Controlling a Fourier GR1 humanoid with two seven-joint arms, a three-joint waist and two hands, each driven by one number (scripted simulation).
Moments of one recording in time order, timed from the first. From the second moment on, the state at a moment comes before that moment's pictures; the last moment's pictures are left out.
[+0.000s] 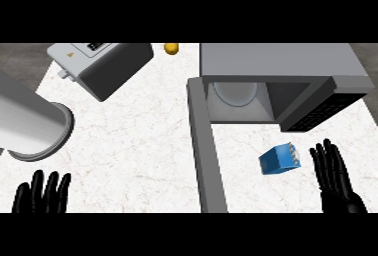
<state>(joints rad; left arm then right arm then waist) 0.62 0.01 -0.25 -2.17 0.14 0.03 -0.33 0.38 -0.01 0.06 -1.92 0.02 0.02 -0.23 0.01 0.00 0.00</state>
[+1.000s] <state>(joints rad) 0.76 0.05 -0.28 -2.15 0.17 0.00 -0.48 0.14 -0.05 -0.13 -1.27 0.02 -0.05 -0.61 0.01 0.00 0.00</state>
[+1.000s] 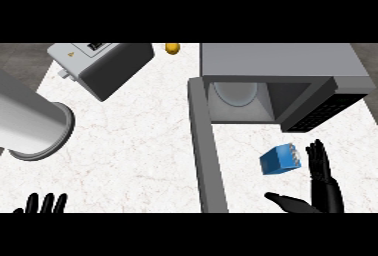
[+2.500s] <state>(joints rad) 0.83 0.11 -0.30 -2.12 0.20 -0.01 -0.59 -0.16 -0.06 -0.21 -0.74 0.00 -0.07 -0.90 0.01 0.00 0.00</state>
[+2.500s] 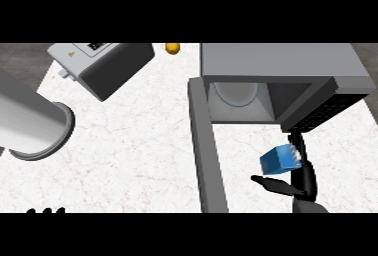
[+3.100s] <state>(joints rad) 0.85 0.13 -0.29 -2.12 0.24 -0.03 -0.60 -0.33 -0.09 -0.27 -0.55 0.04 -0.23 -0.97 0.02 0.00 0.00</state>
